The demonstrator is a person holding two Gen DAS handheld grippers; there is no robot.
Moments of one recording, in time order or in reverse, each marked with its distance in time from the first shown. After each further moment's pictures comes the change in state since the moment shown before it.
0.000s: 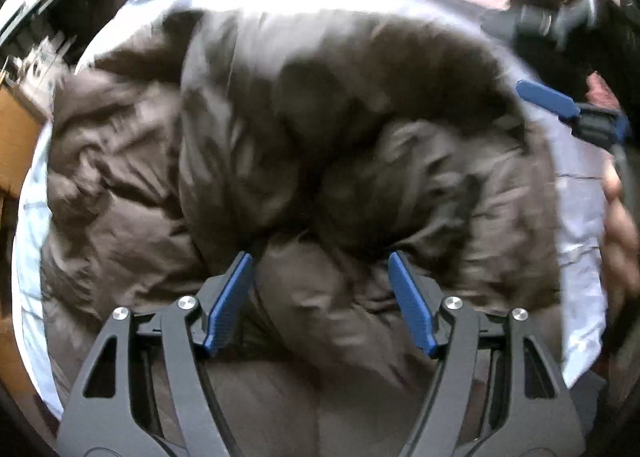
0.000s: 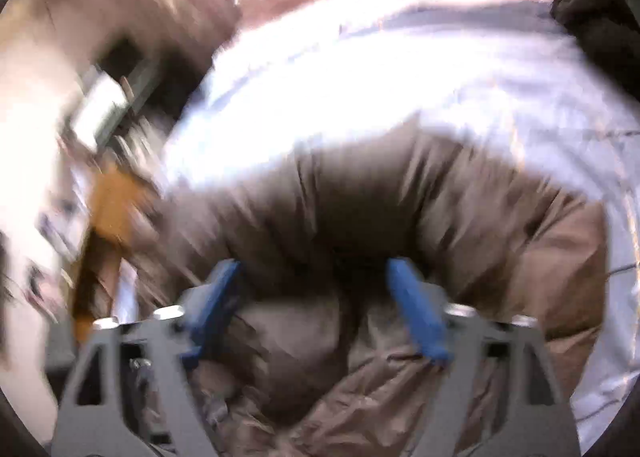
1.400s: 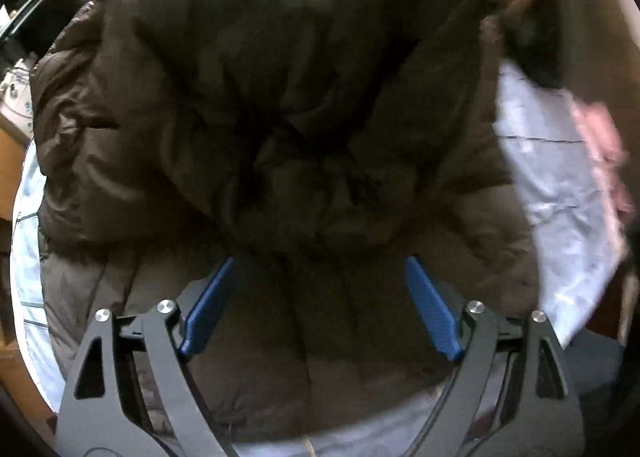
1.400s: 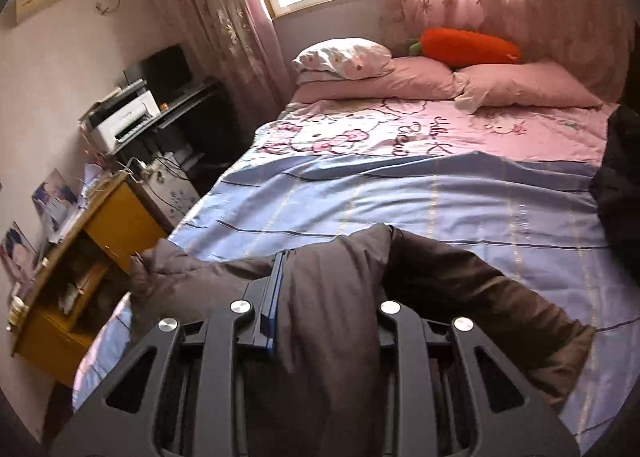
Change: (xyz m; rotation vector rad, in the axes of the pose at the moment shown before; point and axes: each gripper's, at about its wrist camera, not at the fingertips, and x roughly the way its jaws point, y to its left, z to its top) left arm -0.010 -0.018 -0.046 0.080 0.036 -0.089; right arm -0.005 0.075 0.078 -0.325 -0.183 -0.030
